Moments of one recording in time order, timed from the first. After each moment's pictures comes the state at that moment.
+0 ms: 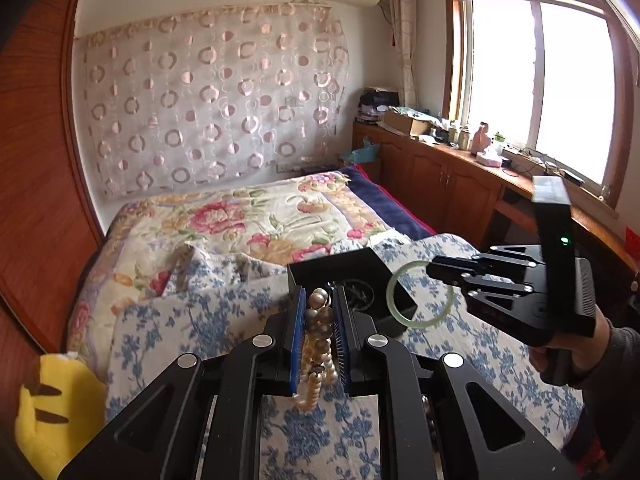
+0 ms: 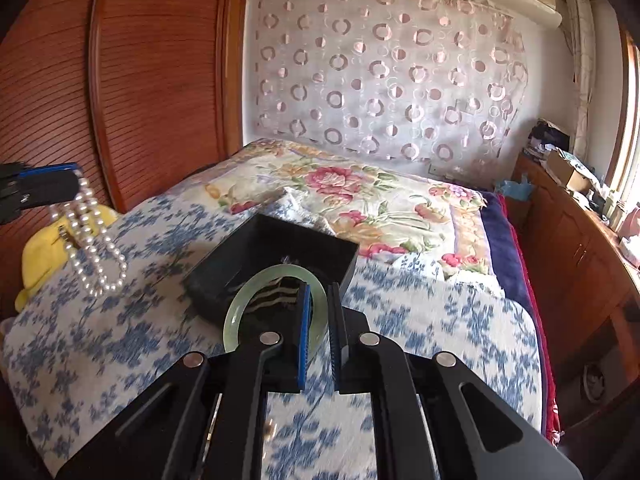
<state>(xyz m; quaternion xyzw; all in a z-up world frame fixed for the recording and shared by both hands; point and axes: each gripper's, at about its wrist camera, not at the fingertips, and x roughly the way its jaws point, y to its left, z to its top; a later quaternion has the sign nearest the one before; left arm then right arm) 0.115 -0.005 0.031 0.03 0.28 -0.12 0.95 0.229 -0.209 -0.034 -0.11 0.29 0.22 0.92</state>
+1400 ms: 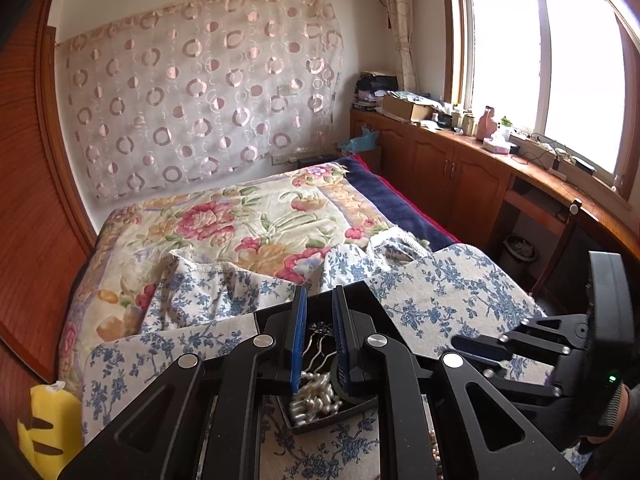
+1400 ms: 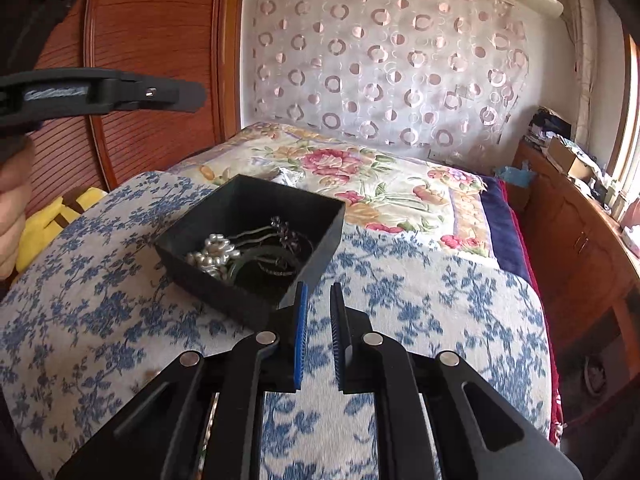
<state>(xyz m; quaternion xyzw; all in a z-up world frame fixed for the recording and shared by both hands) 0.206 -0.059 0.018 0.05 0.30 -0.12 0.94 0.227 -0.228 -0.072 -0.11 0.32 0.22 0.91</state>
